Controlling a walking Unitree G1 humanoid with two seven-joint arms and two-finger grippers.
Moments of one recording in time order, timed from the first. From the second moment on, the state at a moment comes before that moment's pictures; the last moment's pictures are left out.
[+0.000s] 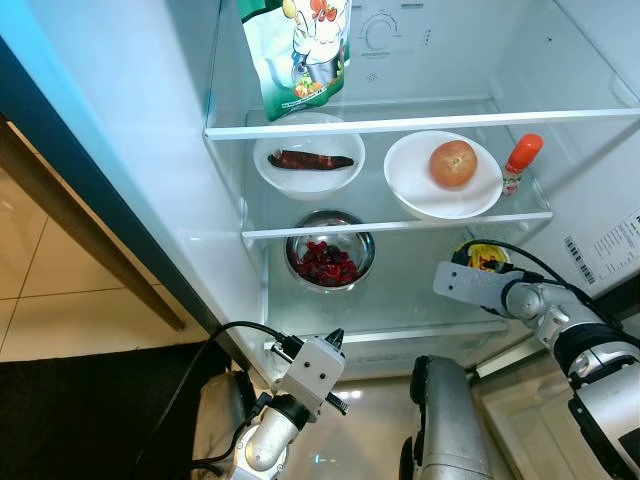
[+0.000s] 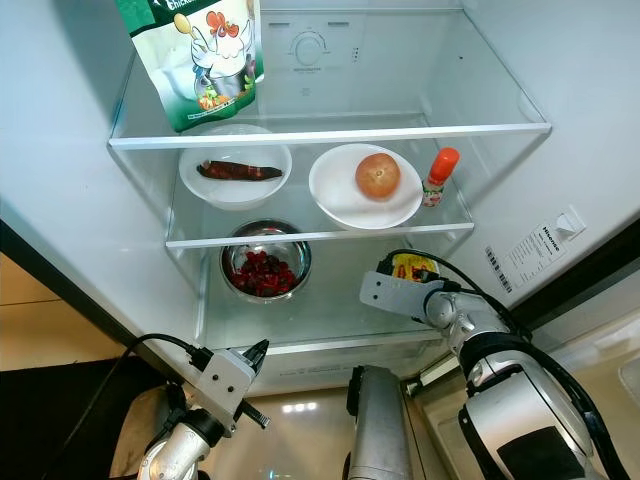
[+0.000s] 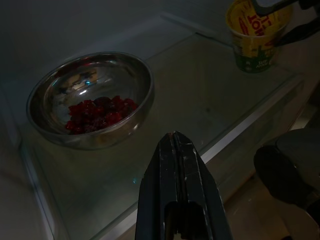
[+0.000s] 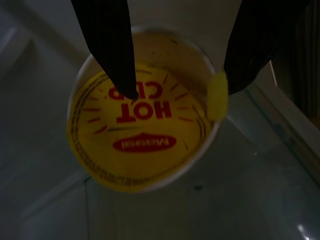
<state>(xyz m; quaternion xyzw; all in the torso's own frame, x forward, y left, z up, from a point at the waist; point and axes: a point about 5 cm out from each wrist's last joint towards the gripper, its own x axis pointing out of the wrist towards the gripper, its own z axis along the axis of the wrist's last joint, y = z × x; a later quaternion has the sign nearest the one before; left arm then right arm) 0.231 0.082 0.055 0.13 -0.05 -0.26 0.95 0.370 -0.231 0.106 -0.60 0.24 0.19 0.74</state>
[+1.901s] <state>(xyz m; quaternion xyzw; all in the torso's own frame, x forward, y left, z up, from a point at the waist) 0.235 0.077 0.053 0.13 -0.05 -0.26 0.96 0.368 -0.232 0.107 -0.57 0.26 0.23 0.75</state>
